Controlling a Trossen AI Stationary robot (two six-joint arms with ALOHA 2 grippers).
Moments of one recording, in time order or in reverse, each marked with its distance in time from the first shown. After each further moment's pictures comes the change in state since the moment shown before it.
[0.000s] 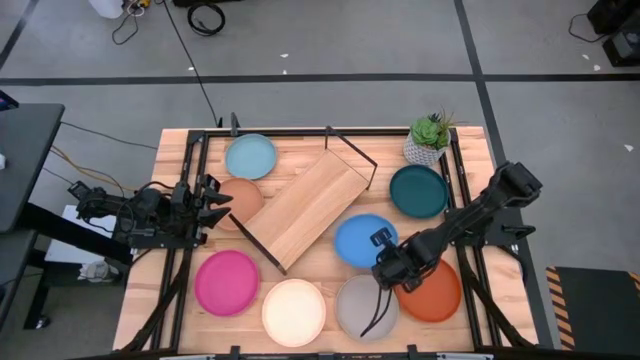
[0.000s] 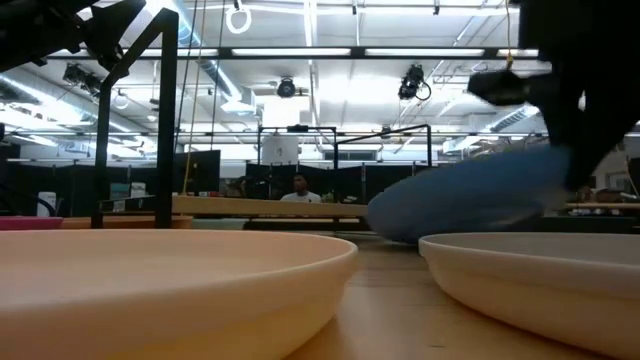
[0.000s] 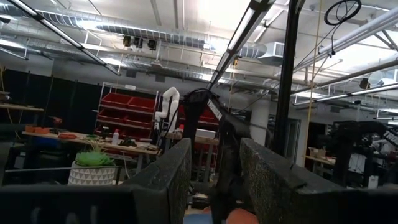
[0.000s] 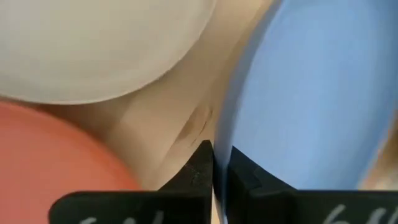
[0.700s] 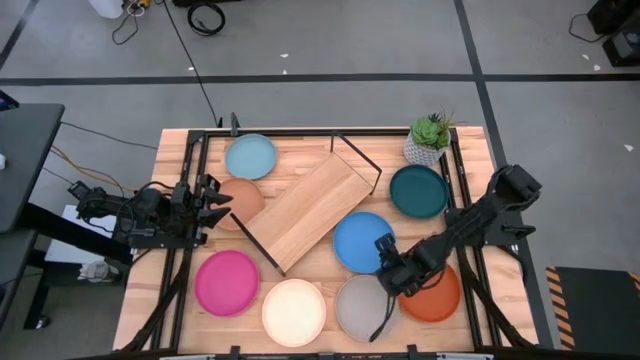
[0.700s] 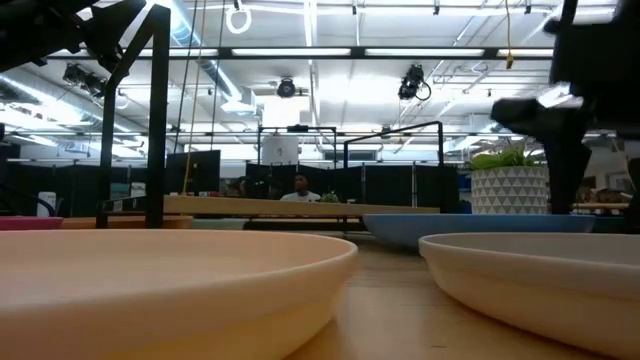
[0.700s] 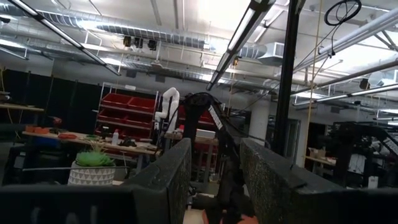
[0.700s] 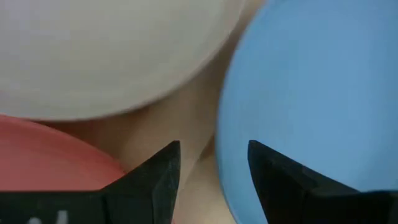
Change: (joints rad) left arm 0.000 0.000 0.000 0.000 0.000 0.000; right arm 0.058 0.023 -0.182 0.240 0.094 0.069
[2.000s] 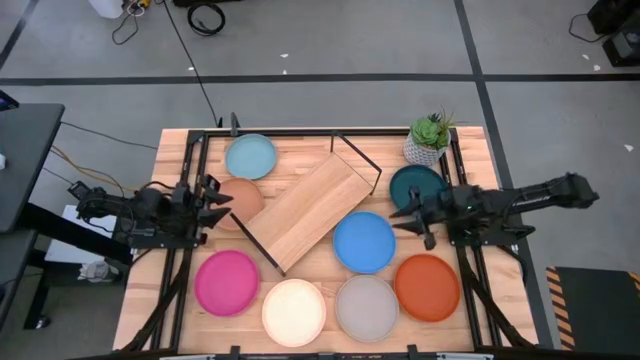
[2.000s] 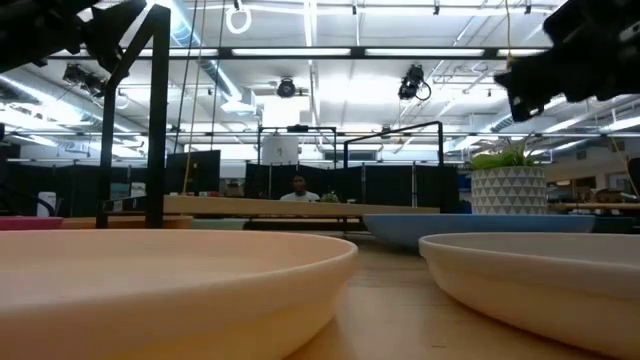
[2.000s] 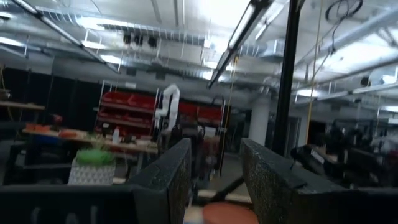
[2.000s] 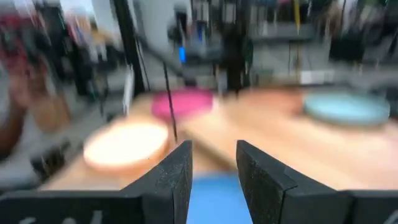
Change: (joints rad) left arm 0.000 0.000 0.000 0.003 0.000 -0.004; right arm -0.500 -1.217 -0.770 0.829 -0.343 0.039
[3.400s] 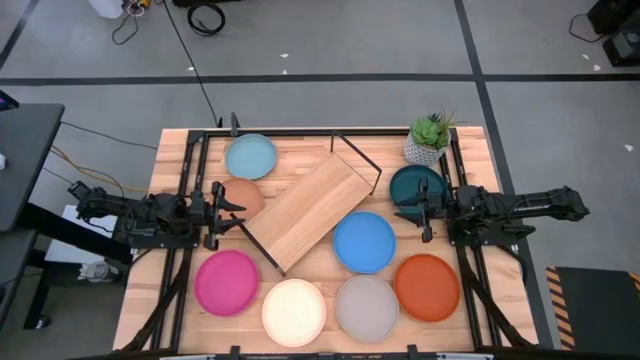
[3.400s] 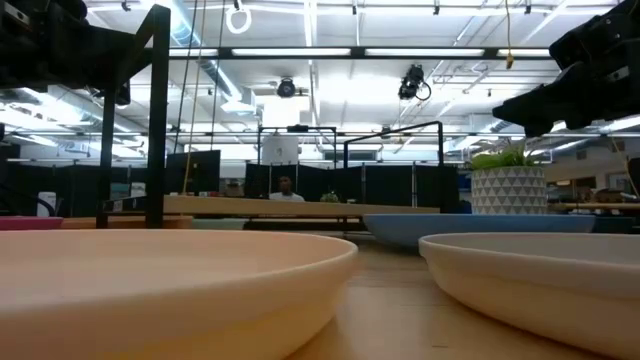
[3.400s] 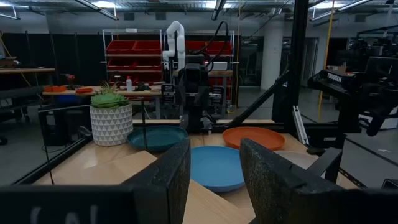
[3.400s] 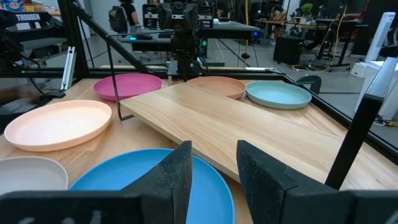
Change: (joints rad) left arm 0.000 0.000 0.000 -0.314 0.000 0.108; right arm -0.068 -0.275 -0.088 -0.157 0.128 -0.095
